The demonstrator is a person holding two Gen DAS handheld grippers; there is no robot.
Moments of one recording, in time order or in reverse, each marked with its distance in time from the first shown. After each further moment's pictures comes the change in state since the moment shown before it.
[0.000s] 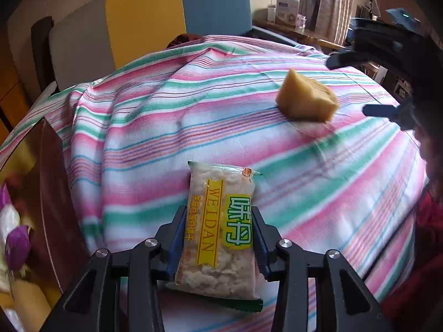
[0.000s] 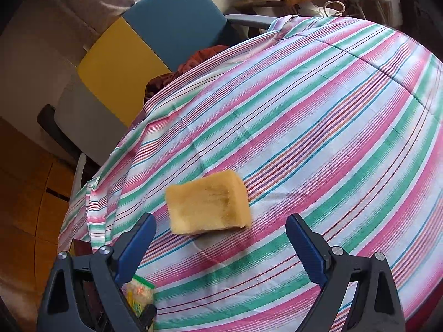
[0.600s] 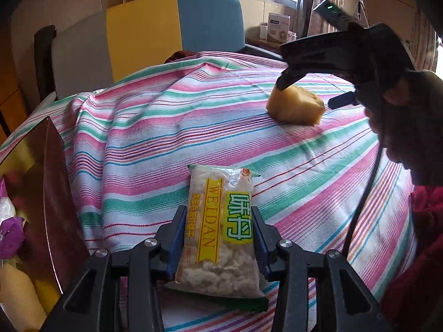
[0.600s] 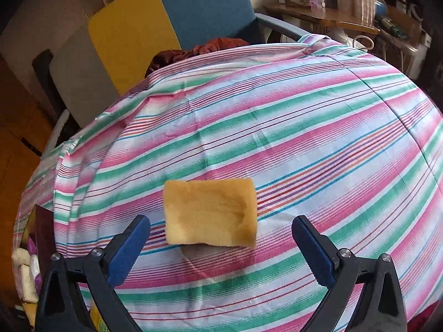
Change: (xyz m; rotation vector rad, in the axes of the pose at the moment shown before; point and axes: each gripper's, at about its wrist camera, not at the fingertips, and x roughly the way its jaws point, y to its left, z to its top) left arm -0.001 0.002 -0.014 0.002 -0.105 -0.037; right arm 0.039 0.038 0.009 -0.256 0.053 -0.164
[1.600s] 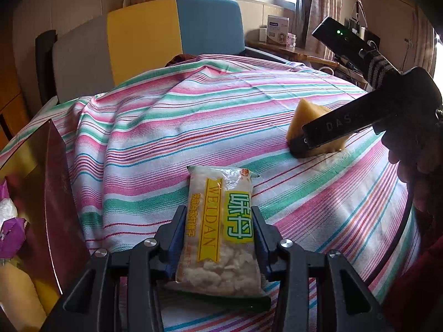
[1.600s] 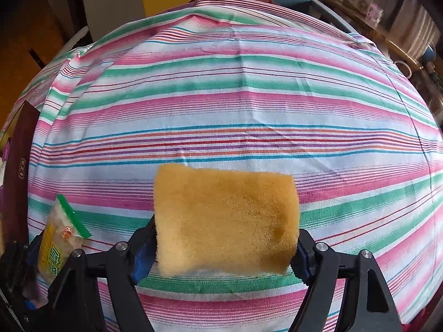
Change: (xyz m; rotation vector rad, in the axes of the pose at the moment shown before) left arm 0.000 -0.002 -0.003 0.014 -0.018 0.013; right arm 0.010 -0.001 -0.058 -0.310 0.191 -0.051
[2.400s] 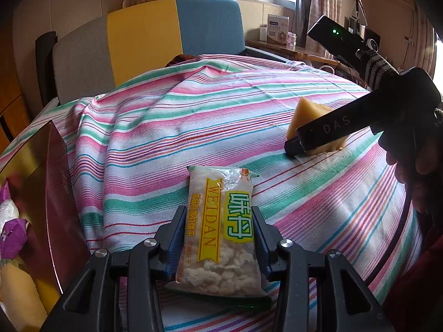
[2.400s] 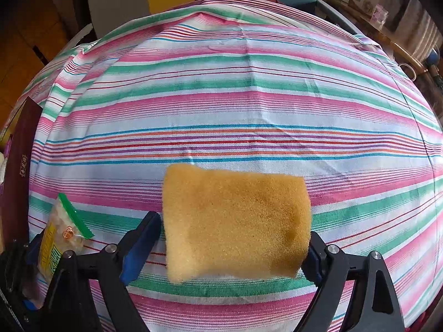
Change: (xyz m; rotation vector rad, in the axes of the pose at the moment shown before) left arm 0.001 0.000 0.001 0.006 0.002 0.005; right arm 0.016 0.004 0.015 -0.019 0.003 0.005
